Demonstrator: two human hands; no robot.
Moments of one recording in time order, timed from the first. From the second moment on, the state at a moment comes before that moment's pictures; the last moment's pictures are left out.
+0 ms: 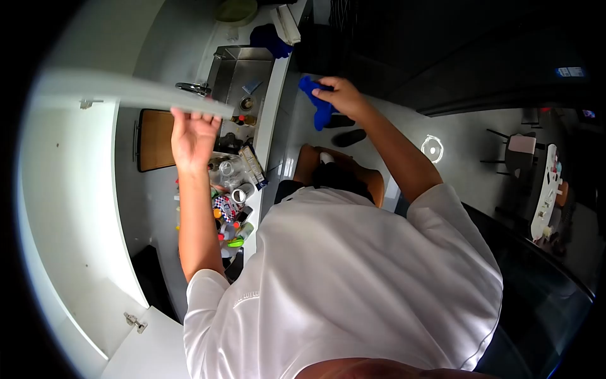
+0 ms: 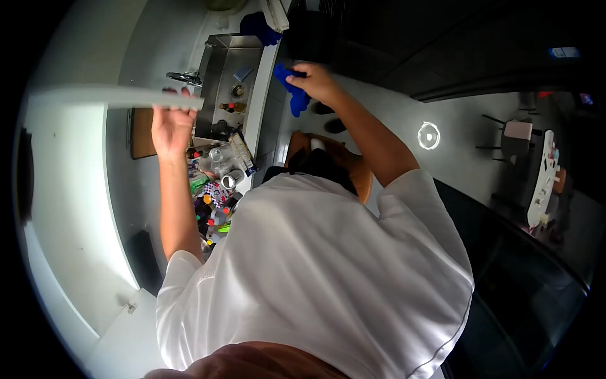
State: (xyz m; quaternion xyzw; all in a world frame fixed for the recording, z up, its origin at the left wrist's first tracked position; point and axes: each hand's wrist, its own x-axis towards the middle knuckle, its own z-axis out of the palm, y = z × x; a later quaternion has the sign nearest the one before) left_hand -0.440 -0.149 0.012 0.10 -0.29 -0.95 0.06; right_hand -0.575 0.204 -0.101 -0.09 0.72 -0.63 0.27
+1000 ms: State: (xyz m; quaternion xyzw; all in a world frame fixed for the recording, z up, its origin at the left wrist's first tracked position) left_hand -0.295 -0.252 -0.001 0.06 -0.19 -0.97 0.10; right_hand -0.755 0.076 -0.143 -0.13 0.69 -0.67 0.23
